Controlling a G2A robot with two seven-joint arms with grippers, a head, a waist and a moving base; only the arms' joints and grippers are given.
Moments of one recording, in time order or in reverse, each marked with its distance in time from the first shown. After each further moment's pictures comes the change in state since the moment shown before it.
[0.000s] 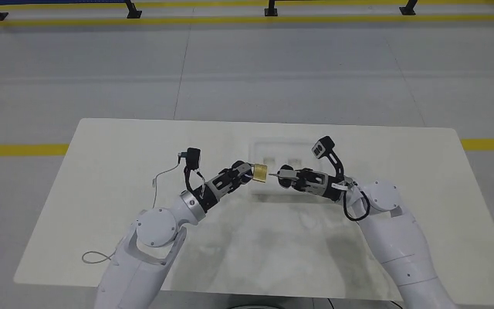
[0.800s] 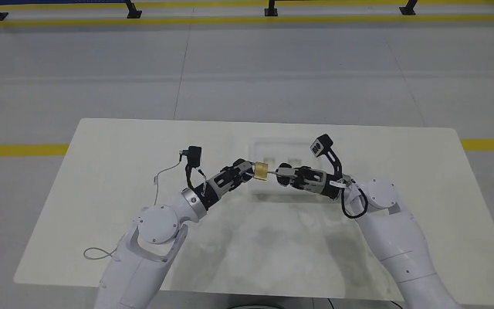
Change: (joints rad) left arm -0.026 0.007 0.017 0.018 -0.005 0.004 0.008; right arm 0.028 0.007 -0.031 0.023 0.015 -0.009 -0.015
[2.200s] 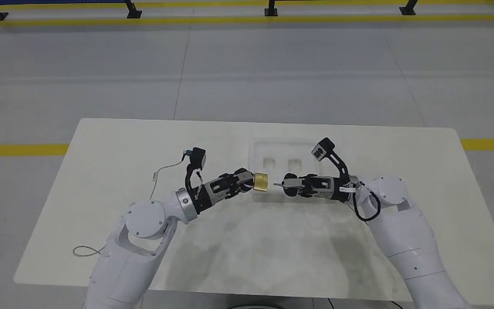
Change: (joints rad) left arm -0.013 0.035 -0.054 0.013 -0.094 -0.005 -0.242; right arm 0.019 0.038 0.022 0.006 0.012 -0.003 0.210
